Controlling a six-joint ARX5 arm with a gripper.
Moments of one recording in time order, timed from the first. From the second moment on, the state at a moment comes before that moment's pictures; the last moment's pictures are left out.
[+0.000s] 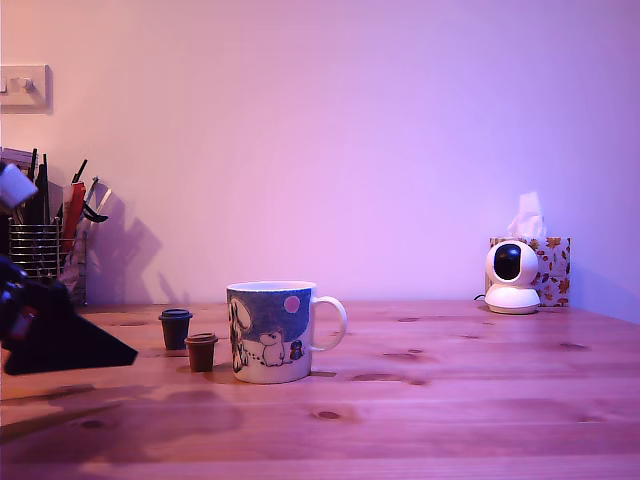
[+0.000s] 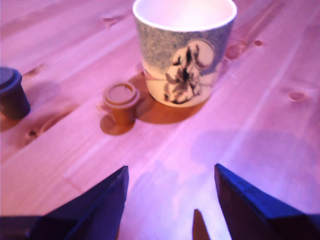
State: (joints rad) arm -0.10 1.71 0.42 0.67 0.73 0.42
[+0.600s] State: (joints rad) arm -0.14 1.91 0.54 0.84 0.74 0.32
